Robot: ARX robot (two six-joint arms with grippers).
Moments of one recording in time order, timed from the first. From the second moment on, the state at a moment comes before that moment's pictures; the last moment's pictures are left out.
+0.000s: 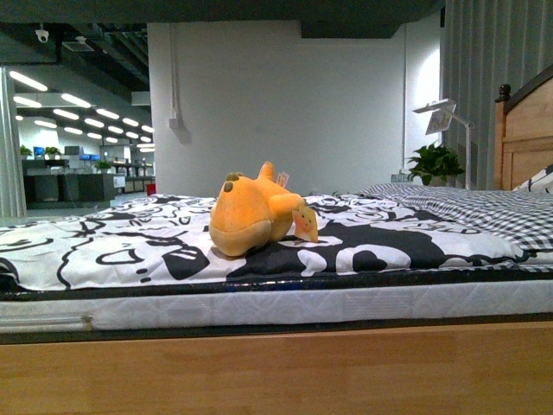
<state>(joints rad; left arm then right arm) 0.00 0.00 0.01 0.00 0.00 -0.01 0.00 0.00 0.01 0.00 0.00 0.00</state>
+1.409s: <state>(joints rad) 0.00 0.00 0.01 0.00 0.00 -0.01 0.03 0.87 0.43 0.62 -0.16 0.15</state>
